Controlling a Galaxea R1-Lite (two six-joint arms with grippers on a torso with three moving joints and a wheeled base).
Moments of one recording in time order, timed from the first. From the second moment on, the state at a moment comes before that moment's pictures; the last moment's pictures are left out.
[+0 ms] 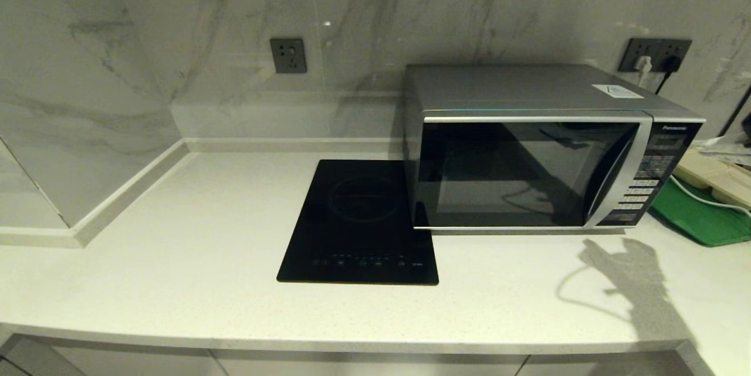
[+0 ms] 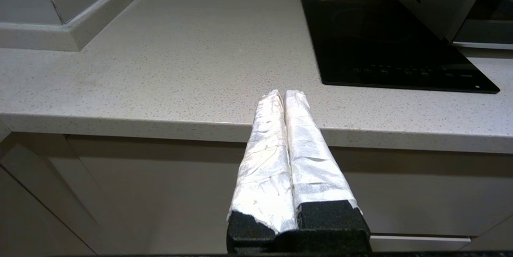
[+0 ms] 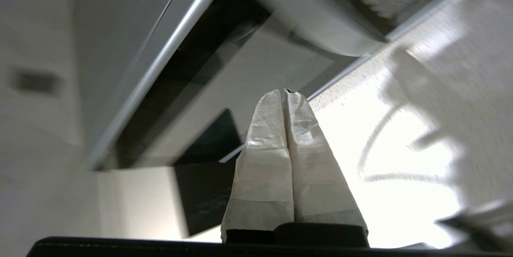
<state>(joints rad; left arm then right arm) 0.00 0.00 0.00 -0.01 0.01 -0.06 -0.38 1.52 -1.30 0.28 0.40 0.76</state>
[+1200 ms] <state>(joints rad) 0.00 0.00 0.00 -0.01 0.01 -0.06 -0.76 2.21 -1.42 0.34 0.93 0.27</state>
